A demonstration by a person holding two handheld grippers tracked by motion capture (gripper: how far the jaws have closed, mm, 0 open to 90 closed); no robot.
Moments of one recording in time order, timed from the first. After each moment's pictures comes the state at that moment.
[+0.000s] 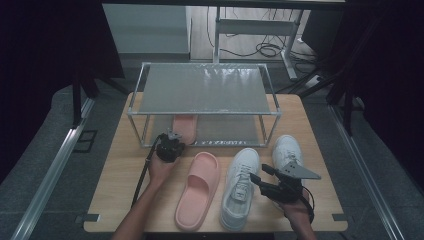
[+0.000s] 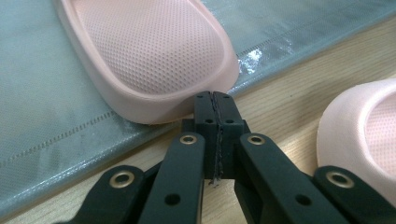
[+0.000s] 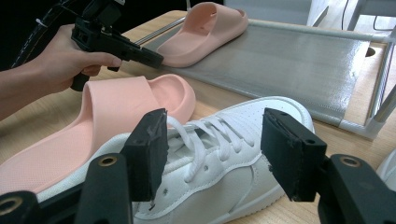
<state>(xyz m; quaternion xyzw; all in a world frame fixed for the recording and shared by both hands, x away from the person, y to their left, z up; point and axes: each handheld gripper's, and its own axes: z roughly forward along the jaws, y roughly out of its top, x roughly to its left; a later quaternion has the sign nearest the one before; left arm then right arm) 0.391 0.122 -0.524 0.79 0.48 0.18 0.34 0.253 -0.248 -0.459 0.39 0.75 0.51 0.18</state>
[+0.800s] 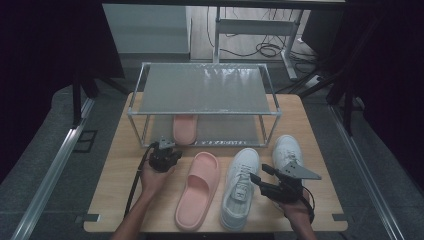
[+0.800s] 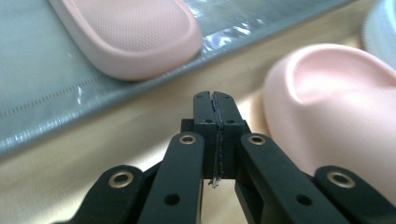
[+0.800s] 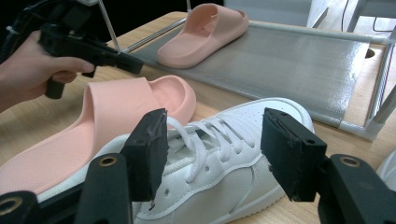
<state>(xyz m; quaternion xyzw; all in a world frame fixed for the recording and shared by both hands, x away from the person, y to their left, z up) 0.344 0.141 -0.517 0.79 0.46 0.15 0.38 0.252 -0.248 -0.458 0.39 0.75 0.51 0.18</state>
